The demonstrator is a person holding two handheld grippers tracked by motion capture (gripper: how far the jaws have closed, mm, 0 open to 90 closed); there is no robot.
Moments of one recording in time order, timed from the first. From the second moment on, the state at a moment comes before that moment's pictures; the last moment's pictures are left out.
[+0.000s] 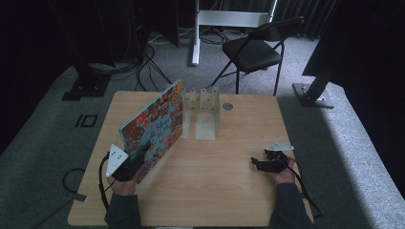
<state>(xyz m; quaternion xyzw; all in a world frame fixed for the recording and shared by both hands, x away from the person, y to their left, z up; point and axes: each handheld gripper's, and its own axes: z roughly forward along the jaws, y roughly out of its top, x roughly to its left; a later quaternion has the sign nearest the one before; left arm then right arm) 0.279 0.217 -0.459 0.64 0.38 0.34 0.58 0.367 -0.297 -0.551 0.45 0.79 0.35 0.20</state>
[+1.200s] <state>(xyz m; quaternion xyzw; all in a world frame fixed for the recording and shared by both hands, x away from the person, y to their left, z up) 0.301 0.198 -0.454 0.61 0.42 0.37 0.56 0.367 -0.297 -0.551 0.45 0.79 0.35 0.20</state>
